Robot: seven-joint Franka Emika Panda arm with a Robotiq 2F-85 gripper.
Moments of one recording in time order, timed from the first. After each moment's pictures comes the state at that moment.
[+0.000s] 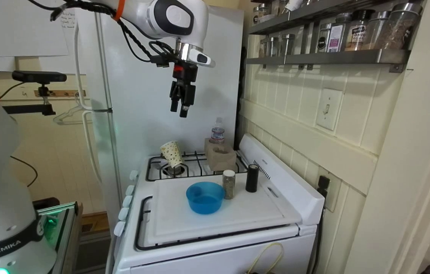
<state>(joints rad) 0.07 -0.19 0.14 -2.06 0.02 1.68 0.13</state>
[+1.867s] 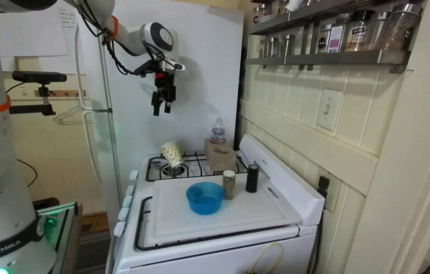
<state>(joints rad) 0.30 0.09 0.35 -1.83 -0.22 1.50 0.42</state>
